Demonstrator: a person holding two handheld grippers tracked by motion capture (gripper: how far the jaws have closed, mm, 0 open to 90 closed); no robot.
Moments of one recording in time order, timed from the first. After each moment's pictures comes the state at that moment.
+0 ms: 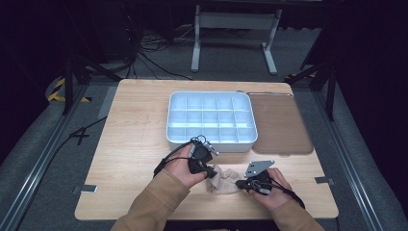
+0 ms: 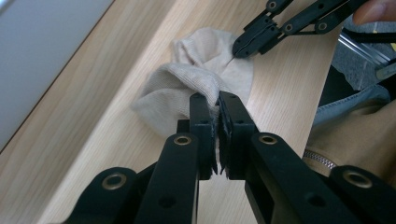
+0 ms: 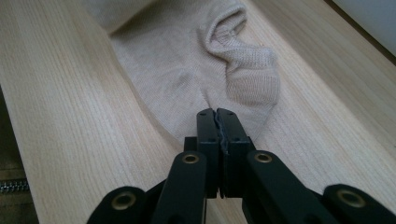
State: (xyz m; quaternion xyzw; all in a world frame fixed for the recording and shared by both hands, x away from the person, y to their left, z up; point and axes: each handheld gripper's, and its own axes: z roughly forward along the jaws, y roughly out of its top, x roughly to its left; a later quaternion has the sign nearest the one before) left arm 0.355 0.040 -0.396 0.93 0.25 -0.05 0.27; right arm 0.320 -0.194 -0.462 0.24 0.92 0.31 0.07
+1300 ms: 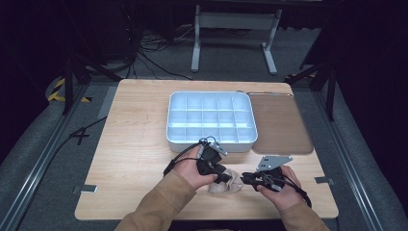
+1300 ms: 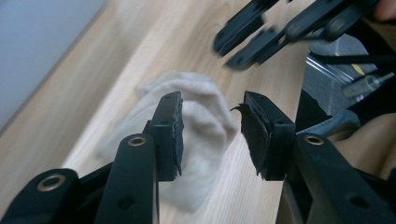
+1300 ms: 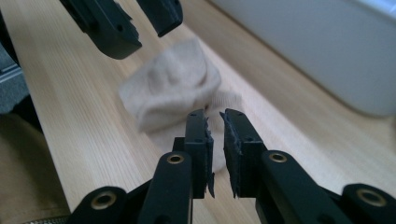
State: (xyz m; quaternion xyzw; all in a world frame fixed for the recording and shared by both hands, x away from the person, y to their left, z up) left arm 0.355 0.033 -0.399 0.91 0.24 -0.07 0.34; right arm 0.316 -0.214 -0.428 0.28 0.88 0.38 0.08
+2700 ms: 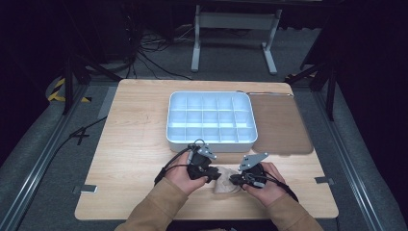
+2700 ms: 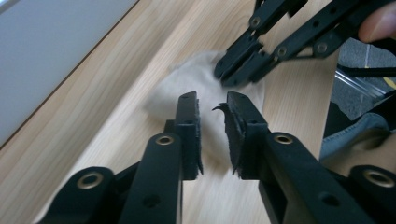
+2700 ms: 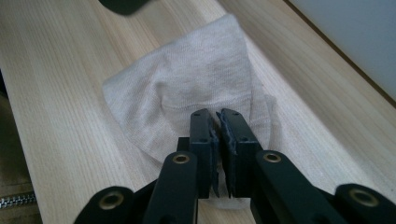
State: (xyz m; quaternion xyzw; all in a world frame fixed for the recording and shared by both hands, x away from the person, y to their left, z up) left arm 0.347 0.042 -0.419 0.90 0.25 -0.03 0.36; right arm 0.332 -0.177 -0.450 0.25 0.91 0.32 0.06
